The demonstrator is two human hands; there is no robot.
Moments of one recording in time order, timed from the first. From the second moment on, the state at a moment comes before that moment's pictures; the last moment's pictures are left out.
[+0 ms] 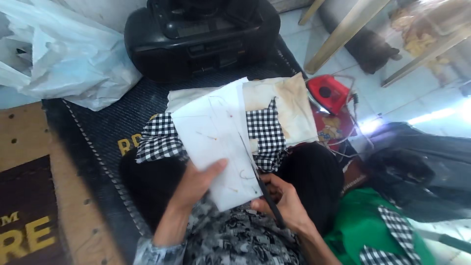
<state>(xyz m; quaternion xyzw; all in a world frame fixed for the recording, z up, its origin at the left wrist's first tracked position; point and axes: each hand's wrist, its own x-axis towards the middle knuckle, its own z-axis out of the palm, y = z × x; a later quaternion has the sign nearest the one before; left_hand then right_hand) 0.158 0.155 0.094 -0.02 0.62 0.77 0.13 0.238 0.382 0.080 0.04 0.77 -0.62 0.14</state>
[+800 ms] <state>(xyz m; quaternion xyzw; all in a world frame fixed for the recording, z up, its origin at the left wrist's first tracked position) 0.138 0.150 0.114 -0.07 0.59 0.80 0.05 0.250 0.373 0.071 0.03 0.76 -0.64 0.11</state>
